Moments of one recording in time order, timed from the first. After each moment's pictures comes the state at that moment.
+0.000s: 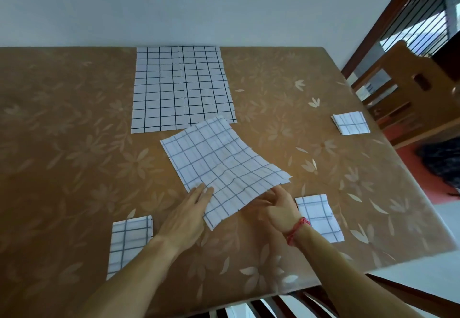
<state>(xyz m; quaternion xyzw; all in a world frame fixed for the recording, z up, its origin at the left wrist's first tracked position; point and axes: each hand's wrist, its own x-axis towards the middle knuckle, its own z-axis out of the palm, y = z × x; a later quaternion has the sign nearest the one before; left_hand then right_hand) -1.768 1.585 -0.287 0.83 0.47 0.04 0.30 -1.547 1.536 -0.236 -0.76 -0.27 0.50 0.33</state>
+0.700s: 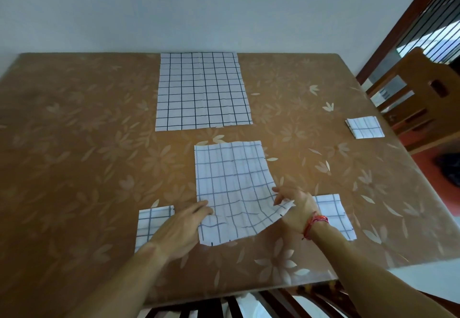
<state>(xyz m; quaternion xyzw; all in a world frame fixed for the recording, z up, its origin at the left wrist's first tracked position) -1.826 1.558 -0.265 0.83 0.46 -0.01 0.32 -1.527 1.544 -0.246 -0.76 -0.49 0.39 0.16</state>
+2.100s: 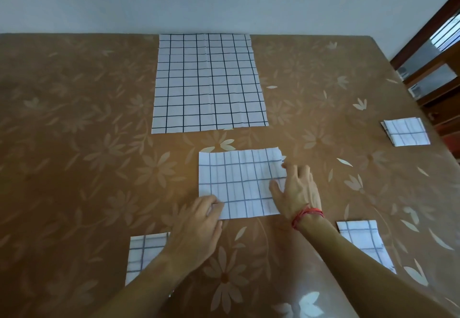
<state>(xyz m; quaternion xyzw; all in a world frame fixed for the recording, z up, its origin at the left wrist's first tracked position) -1.795 1.613 -0.308 0.87 0.45 0.13 0.16 -1.552 1.629 -0.293 -0.82 -0.55 0.13 0.10</state>
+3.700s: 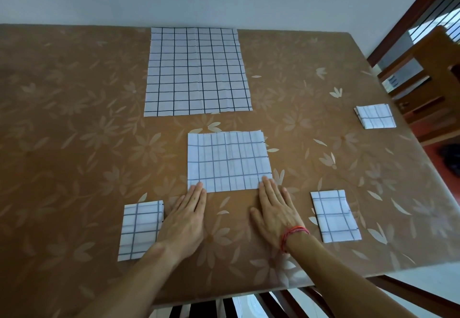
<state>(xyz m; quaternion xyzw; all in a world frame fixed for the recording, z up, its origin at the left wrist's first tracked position) -1.794 1.557 -0.317 0.83 0.52 -0.02 0.21 -1.555 1.524 -0.314 -0.70 -0.68 0.20 -0.08</state>
